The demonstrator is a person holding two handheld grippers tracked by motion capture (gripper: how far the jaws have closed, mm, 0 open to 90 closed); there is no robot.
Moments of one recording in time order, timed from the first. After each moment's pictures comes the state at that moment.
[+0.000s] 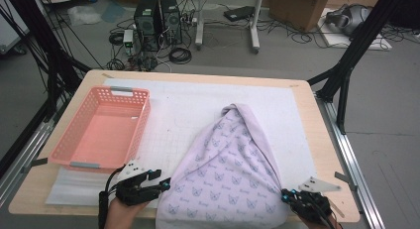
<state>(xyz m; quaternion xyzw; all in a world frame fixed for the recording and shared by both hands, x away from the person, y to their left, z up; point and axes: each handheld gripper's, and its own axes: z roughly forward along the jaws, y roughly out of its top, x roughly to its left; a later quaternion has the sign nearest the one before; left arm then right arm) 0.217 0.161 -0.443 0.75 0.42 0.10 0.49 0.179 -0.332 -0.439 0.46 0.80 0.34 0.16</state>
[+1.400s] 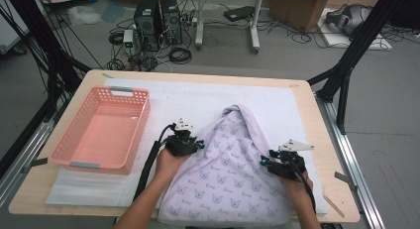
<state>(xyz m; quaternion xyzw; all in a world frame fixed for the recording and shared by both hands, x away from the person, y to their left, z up) 0.355 0.059 -0.451 0.80 0.40 0.10 0.43 0.292 -0.297 -0.445 0.44 0.79 0.37 0.19</state>
